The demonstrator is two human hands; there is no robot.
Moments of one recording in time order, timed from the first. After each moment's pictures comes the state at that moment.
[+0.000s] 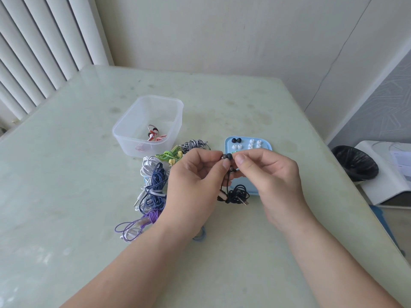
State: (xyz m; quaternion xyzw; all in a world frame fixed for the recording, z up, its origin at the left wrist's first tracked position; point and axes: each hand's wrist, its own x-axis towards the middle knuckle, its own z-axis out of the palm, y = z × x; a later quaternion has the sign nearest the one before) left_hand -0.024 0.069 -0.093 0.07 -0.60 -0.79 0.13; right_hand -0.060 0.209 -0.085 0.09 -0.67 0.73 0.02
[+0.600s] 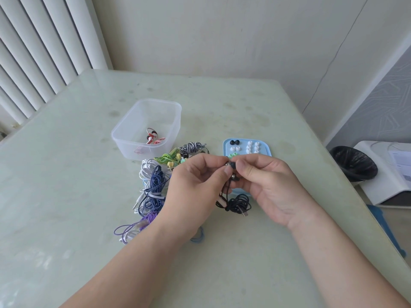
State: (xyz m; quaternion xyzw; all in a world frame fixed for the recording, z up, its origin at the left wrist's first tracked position) left_hand -0.024 0.066 -0.092 0.02 -0.62 -0.78 0.09; right_hand -0.073 0.219 -0.085 0.07 -0.59 0.79 -0.16
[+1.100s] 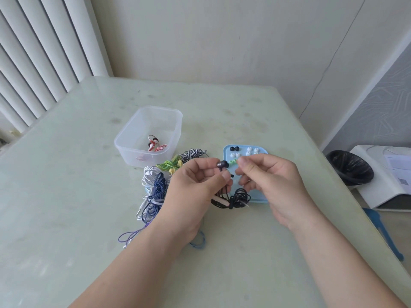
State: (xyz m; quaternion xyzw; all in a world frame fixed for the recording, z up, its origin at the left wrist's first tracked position) left_hand -0.031 0.057 -0.093 0.07 -0.52 -0.85 0.03; right_hand -0.077 0.222 -0.079 0.03 -0.71 0.70 -0.04
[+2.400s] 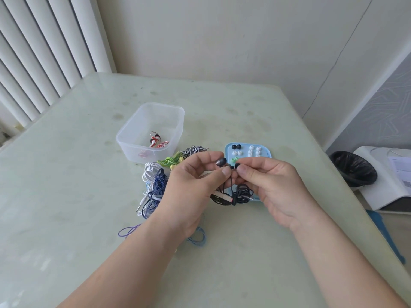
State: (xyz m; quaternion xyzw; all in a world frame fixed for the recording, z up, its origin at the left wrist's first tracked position) left_hand -0.031 0.056 -0.089 0.05 -0.49 -0.87 0.04; right_hand -0.074 0.220 -0.079 0.02 -0.63 0.76 -0.13
